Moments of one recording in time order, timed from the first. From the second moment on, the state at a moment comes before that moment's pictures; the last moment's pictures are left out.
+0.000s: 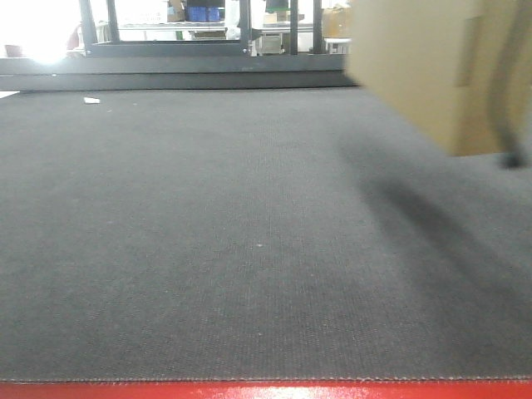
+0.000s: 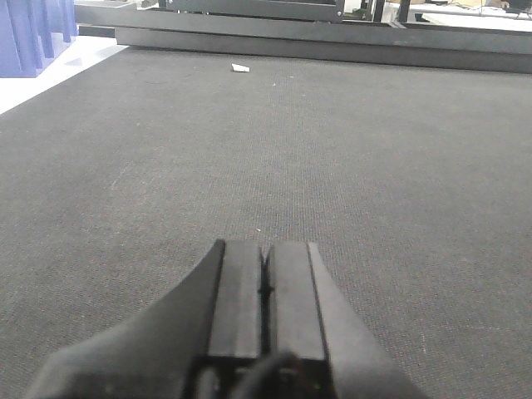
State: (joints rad) left arm -0.02 -0.01 0.03 -0.08 0.12 0.05; right arm 0.34 1.53 -1.60 -0.12 1.01 0.19
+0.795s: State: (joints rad) left arm -0.02 -0.01 0.03 -0.08 0.12 0.05; right arm 0.27 0.33 -0.73 -0.09 0.73 0.14
